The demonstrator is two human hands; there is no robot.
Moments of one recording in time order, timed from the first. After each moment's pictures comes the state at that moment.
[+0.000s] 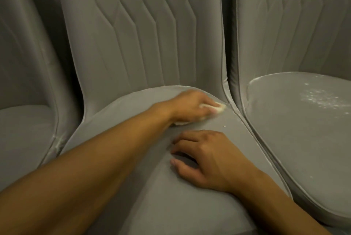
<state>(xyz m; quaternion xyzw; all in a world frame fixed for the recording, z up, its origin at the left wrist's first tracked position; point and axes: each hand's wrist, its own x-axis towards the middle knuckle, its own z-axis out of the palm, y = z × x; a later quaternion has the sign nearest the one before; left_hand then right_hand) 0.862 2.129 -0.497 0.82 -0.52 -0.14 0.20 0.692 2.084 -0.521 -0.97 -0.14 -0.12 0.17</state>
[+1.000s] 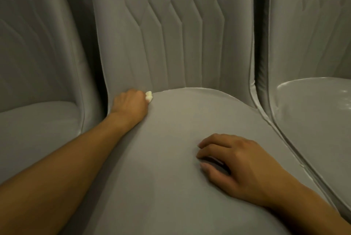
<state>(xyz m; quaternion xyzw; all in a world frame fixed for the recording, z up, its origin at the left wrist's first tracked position) 0.954 2.280 -0.516 0.98 -0.18 0.09 0.02 0.691 2.078 -0.525 -0.97 -0.15 -0.14 0.16</state>
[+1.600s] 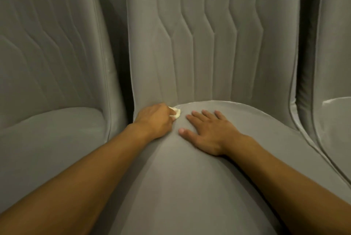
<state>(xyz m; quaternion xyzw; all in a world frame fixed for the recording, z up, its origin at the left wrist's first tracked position) 0.963 2.295 -0.511 0.96 -0.26 0.01 0.07 0.868 2.121 -0.529 -0.99 -0.03 0.07 0.08</state>
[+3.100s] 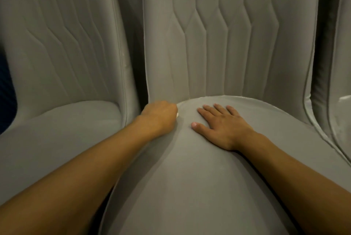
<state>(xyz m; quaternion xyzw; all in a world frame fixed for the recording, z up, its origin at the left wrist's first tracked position) 0.935 2.312 -0.488 0.97 -0.24 -0.01 -0.10 0.864 2.124 -0.533 -1.00 -0.03 0.02 0.08</state>
